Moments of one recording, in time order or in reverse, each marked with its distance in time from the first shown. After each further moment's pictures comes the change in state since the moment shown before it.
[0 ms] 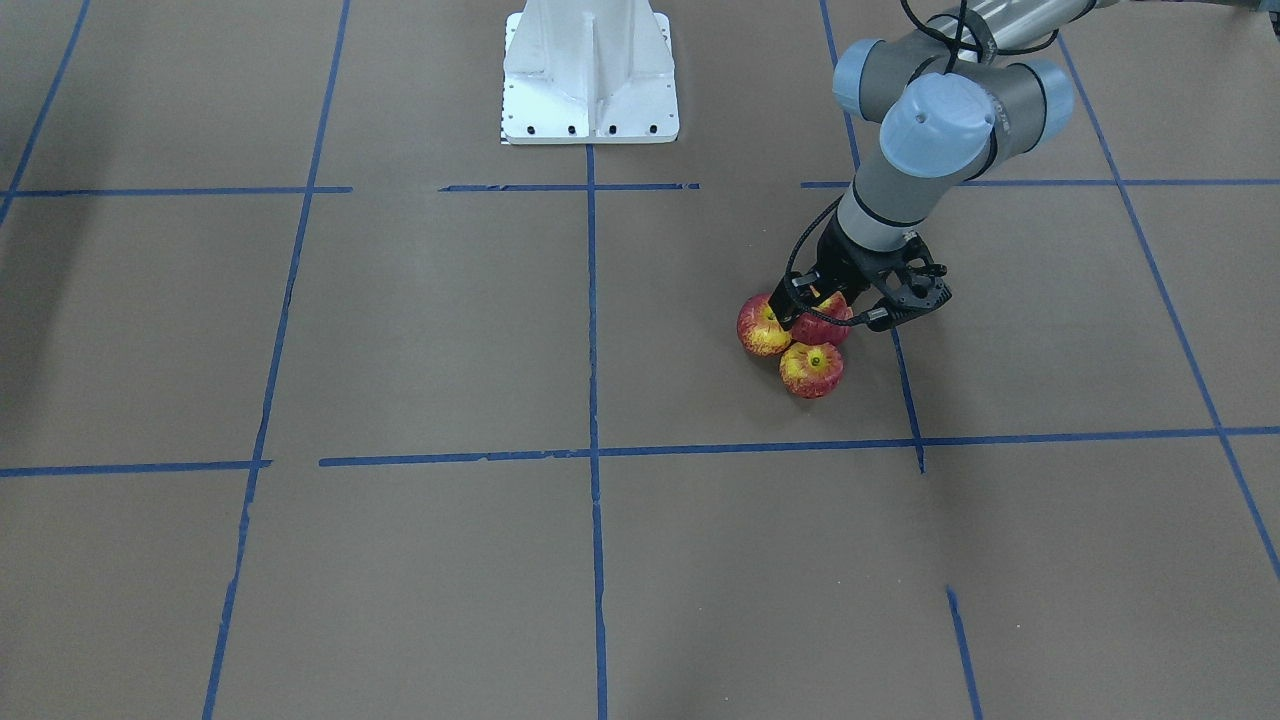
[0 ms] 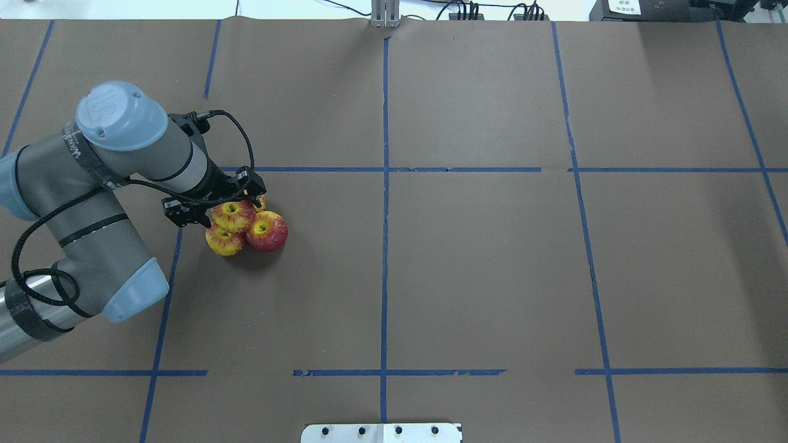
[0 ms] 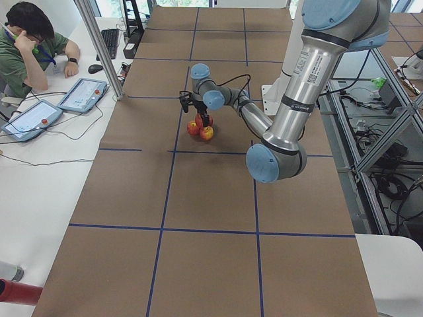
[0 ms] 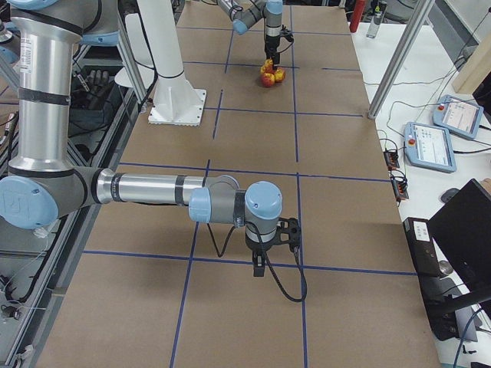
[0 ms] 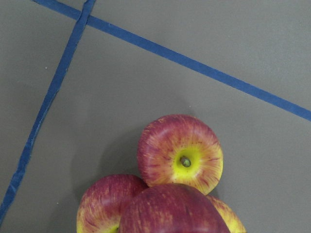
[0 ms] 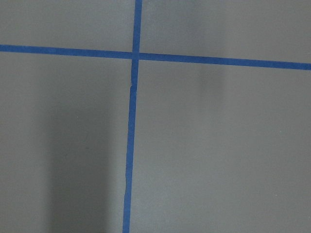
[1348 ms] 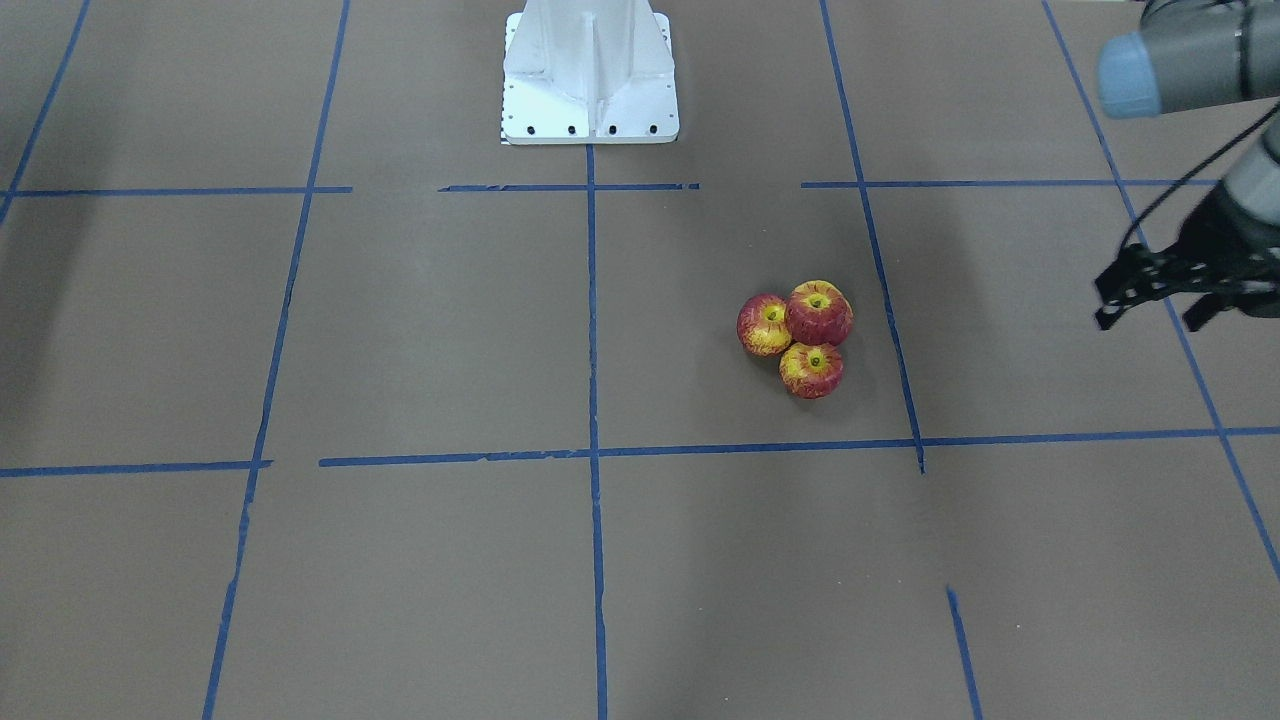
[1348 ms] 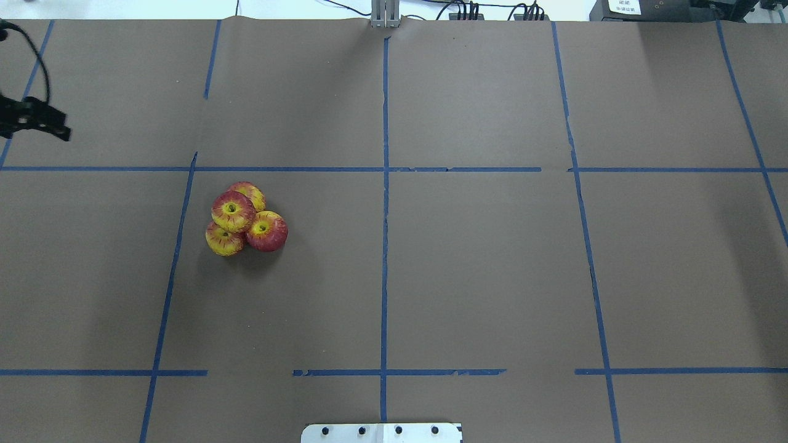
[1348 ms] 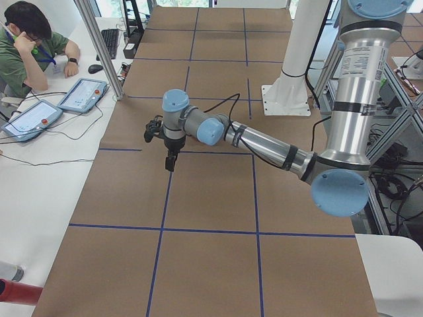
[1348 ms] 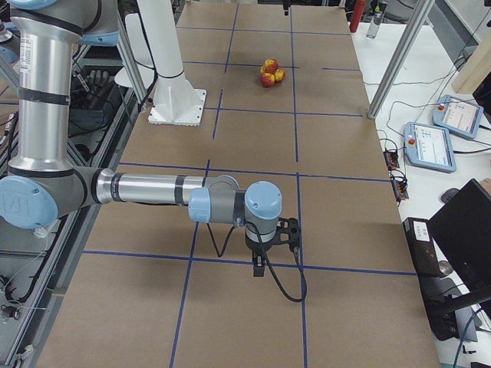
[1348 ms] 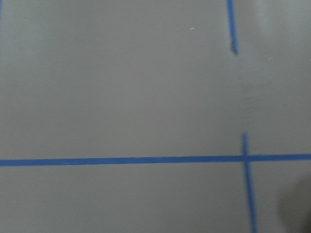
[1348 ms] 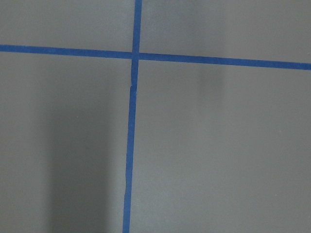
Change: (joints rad) left arm -0.613 0.352 -0.062 0.085 -0.161 1.241; right arm 0.000 0.000 0.000 0.000 0.000 0.000
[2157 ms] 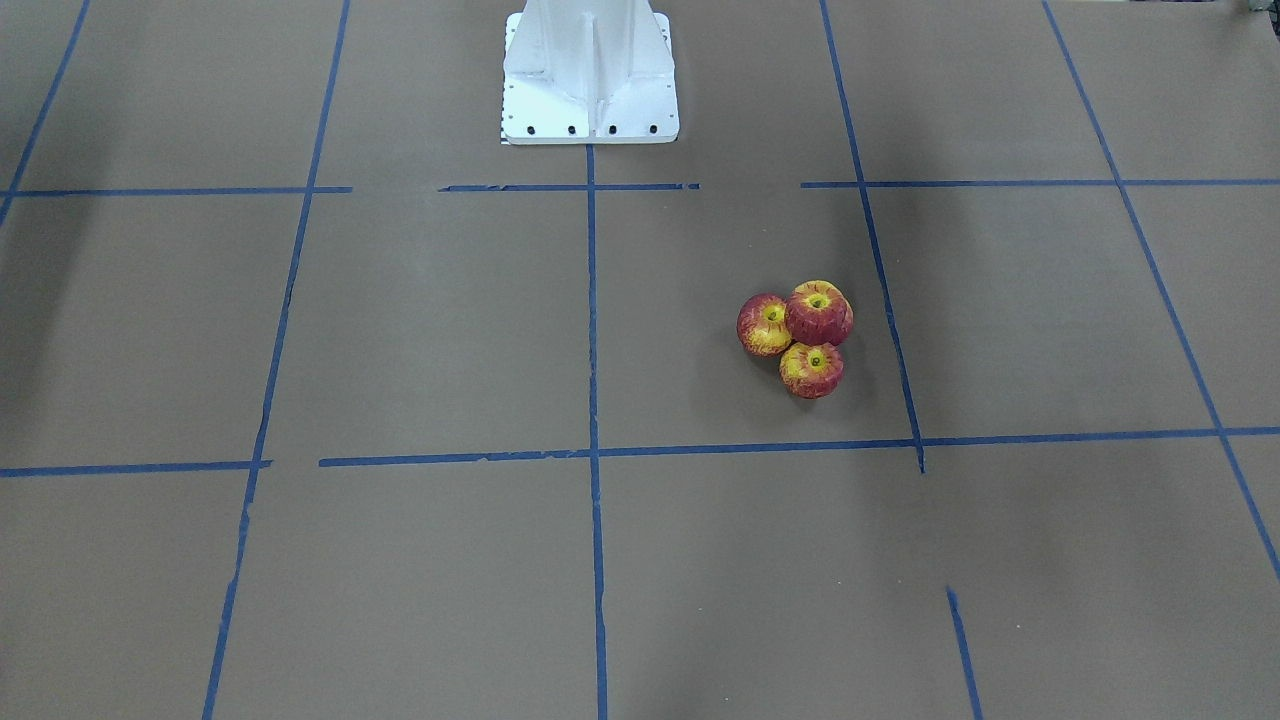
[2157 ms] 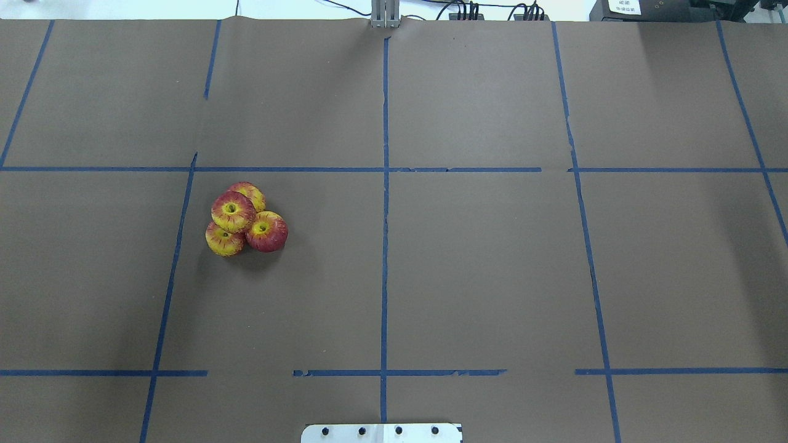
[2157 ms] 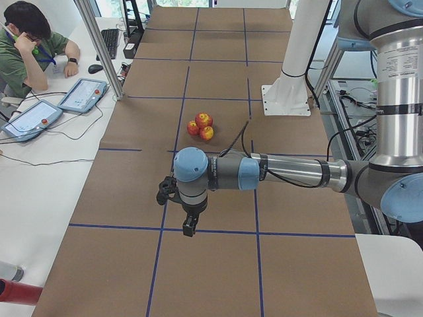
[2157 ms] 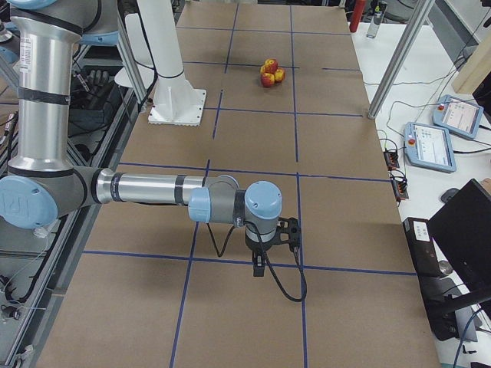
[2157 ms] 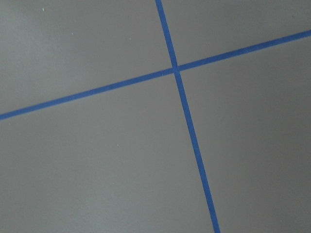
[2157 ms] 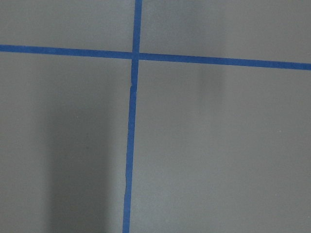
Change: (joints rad) left arm -0.284 0.174 0.061 0.155 -0.105 0.478; right arm 0.000 0.000 0.000 0.000 0.000 0.000
